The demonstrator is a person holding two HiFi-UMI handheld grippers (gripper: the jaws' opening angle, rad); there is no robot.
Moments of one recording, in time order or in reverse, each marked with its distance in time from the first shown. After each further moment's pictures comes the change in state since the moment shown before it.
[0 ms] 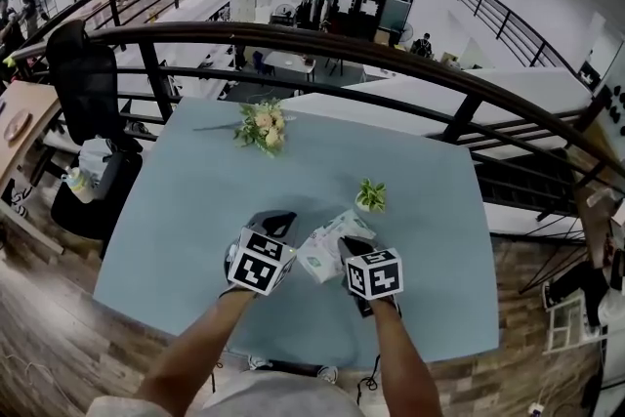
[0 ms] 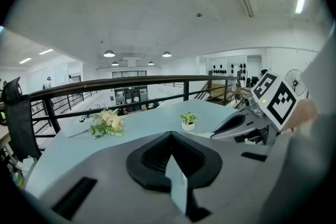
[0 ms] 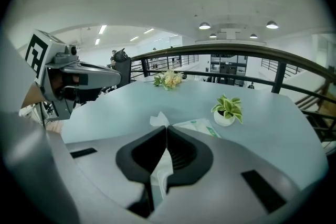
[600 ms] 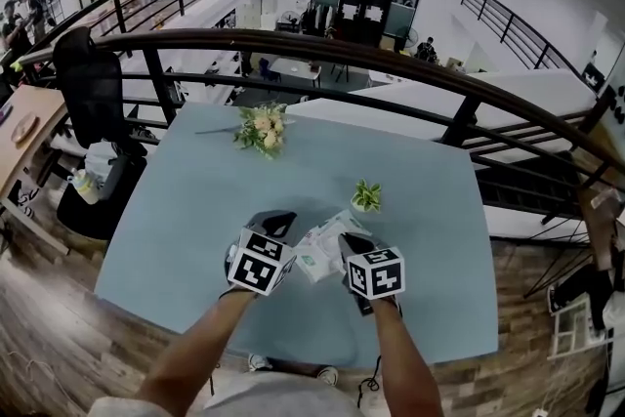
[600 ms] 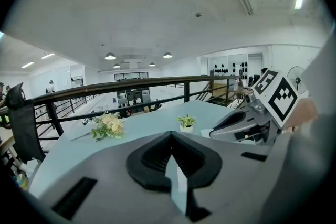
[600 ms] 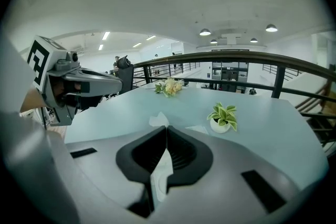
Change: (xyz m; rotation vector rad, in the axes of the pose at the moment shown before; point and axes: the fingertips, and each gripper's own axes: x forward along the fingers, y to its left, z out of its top) left arm -0.004 -0.017 0.012 0.016 -0.011 0.031; right arm -0.019 -0.007 0.013 -0.006 -0.073 0.020
